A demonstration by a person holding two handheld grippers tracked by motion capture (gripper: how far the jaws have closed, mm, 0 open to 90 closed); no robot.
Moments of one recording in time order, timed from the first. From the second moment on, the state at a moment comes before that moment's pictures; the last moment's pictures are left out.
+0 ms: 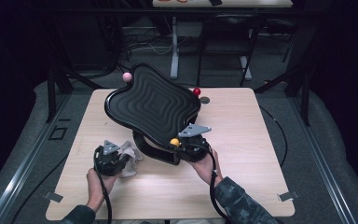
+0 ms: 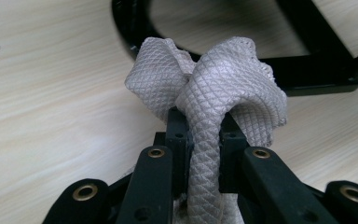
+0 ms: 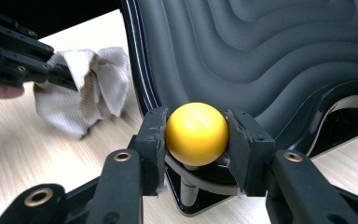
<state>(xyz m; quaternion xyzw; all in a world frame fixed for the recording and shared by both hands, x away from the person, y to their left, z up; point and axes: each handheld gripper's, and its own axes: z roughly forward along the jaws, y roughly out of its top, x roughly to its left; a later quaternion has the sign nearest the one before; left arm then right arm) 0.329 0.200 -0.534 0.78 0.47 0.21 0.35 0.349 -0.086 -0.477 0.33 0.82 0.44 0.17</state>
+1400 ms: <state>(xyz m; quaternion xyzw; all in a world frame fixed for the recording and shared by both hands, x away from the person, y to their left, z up) 0.328 0.082 -0.566 0.81 0.39 0.20 0.39 0.350 -0.090 -0.477 0.33 0.82 0.44 0.18</state>
